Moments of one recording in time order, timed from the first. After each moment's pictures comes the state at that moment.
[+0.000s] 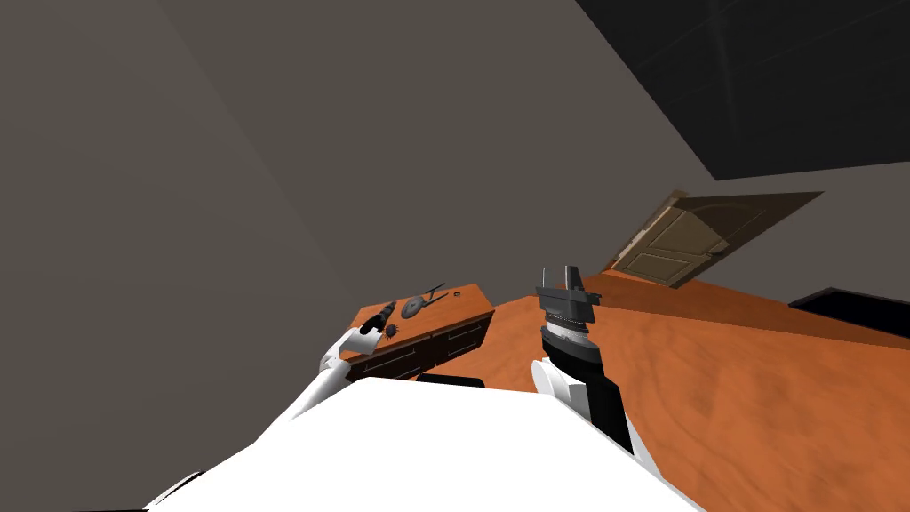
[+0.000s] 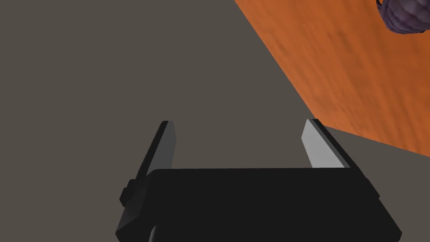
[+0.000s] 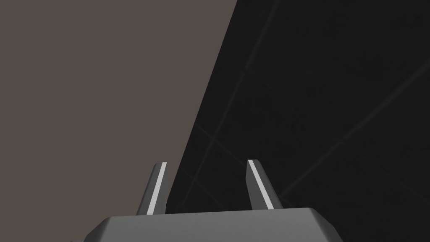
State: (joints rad) left arm 0.07 0.38 0.05 -1.35 -0.04 0.34 -0.15; right arm 0.50 -0.04 -0.02 -2.38 -0.09 -0.52 -0.11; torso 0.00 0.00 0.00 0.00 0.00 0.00
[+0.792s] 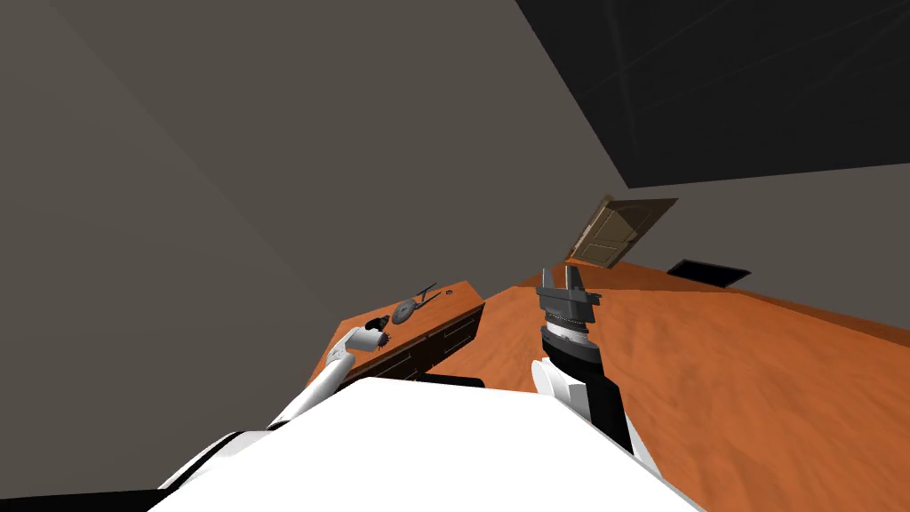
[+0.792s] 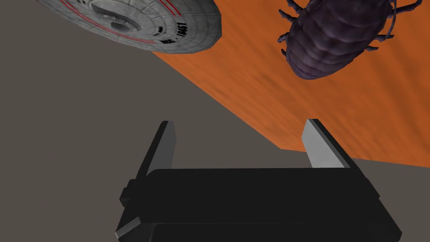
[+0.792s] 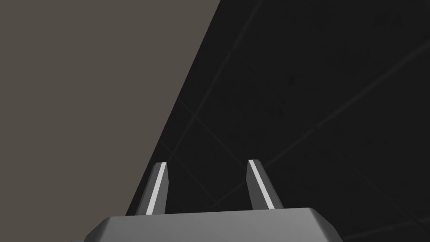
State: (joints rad) left arm -0.04 0.38 0.07 -1.10 -0.05 0.56 -0.19; right arm 0.50 -0.04 -0.02 -2.38 -0.09 -0.52 -0.11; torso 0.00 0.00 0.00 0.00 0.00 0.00
